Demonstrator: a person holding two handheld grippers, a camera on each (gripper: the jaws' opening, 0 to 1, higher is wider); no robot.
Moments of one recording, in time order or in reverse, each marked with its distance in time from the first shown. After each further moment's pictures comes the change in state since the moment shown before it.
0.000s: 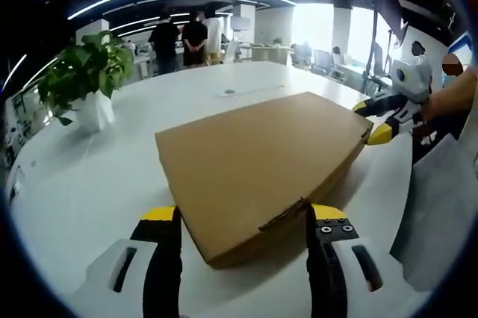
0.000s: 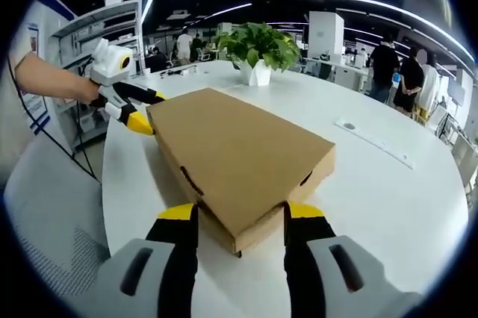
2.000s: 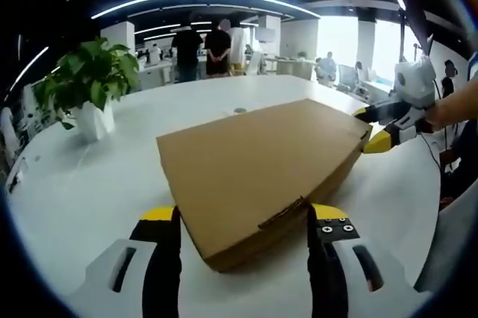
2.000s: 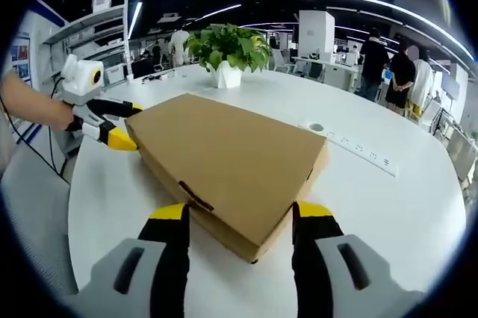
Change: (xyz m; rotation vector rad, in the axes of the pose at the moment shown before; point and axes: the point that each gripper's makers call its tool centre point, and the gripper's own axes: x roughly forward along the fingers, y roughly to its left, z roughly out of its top) left arm 0.084 -0.014 0.052 -0.074 -0.076 0.130; right arm 0.014 -0.117 0.009 0.029 -0.006 -0.037
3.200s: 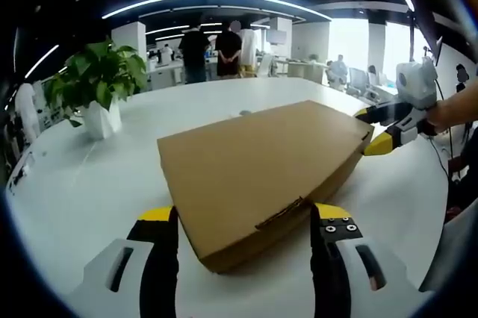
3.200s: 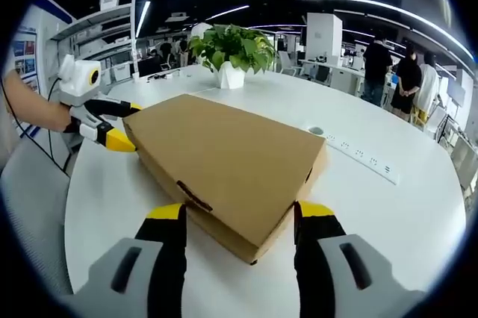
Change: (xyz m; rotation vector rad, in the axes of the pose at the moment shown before) left arm 0.007 -0.012 0.005 -0.028 -0.016 0.071; right arm 0.002 -0.019 0.002 -0.030 -0.006 0.039
